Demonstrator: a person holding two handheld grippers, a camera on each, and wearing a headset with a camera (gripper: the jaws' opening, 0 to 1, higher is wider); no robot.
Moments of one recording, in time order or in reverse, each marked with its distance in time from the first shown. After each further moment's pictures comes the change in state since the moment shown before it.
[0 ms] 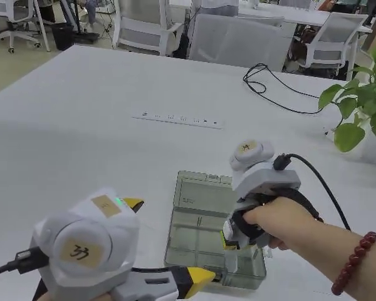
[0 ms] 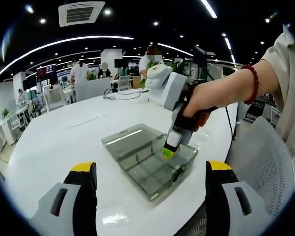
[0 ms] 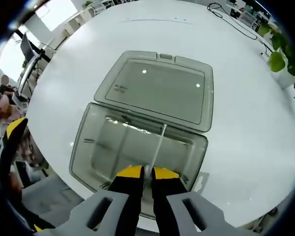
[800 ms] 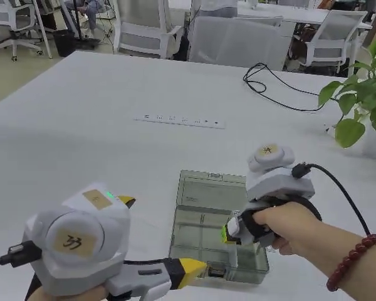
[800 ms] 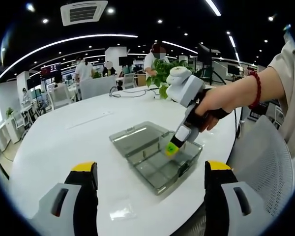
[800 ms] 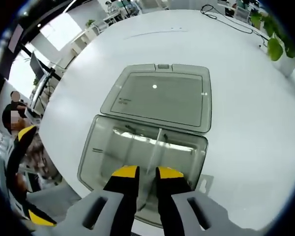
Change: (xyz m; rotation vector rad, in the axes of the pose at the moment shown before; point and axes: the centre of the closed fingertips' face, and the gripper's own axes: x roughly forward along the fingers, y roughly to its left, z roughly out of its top) left arm -0.013 0.011 -0.002 -0.003 0.022 0.045; right arm -0.007 0.001 0.008 0.074 -0.165 0.145
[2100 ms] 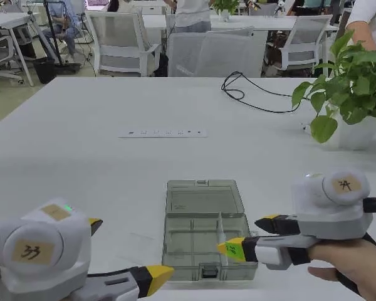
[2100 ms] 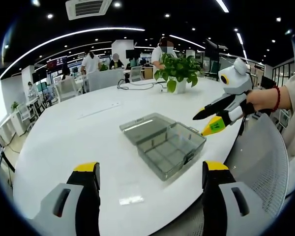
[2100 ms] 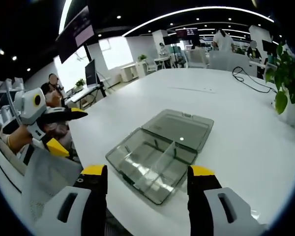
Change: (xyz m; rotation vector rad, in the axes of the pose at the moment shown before) left arm -0.027 0.016 -0.014 -0.033 0.070 0.057; right arm -0.079 0.010 -0.011 -0.361 -0.441 0.226
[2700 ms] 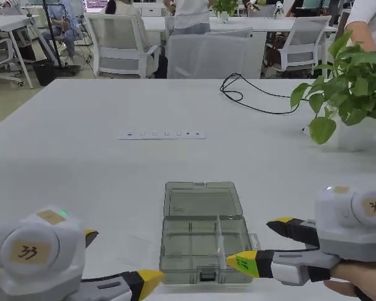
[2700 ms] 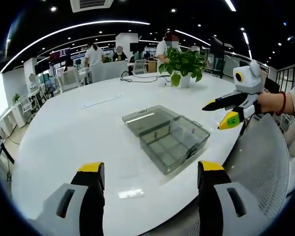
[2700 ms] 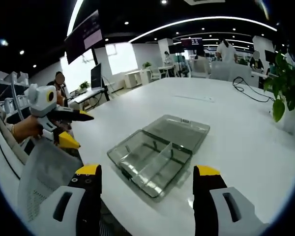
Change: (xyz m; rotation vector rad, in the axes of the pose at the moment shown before) left arm 0.005 0.007 -0.015 -0.054 0.064 0.013; right arm -0.015 -0.002 -0.002 -0.060 -0.067 0.009
